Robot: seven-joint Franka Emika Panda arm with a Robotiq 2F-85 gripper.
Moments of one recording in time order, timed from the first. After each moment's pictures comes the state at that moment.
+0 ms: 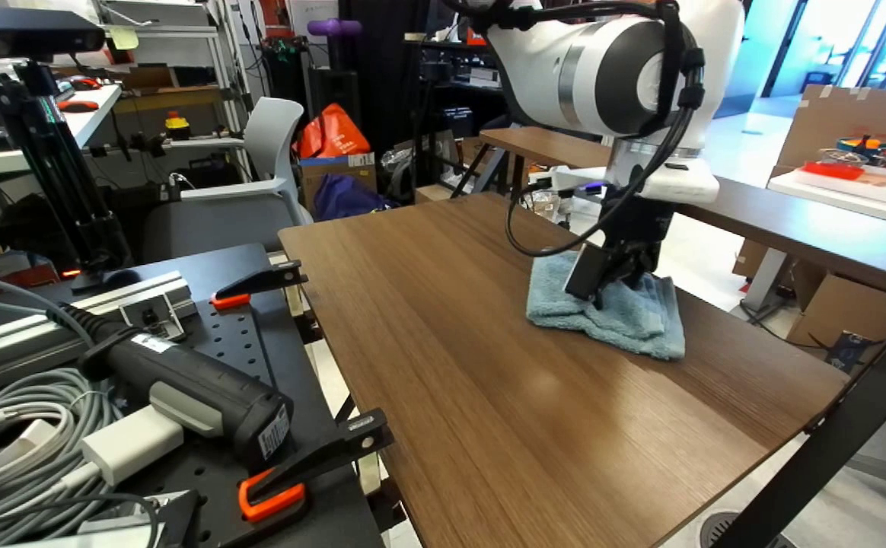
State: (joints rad) arm 0.06 1.05 -0.14 -1.32 0.05 2.25 1.31
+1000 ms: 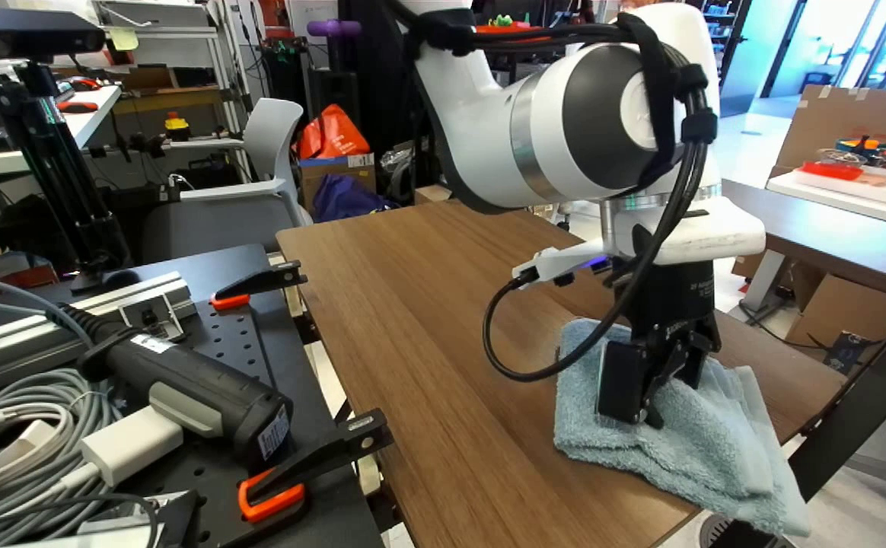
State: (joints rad) arm 0.20 0.90 -0.44 -1.82 -0.19 2.69 1.44
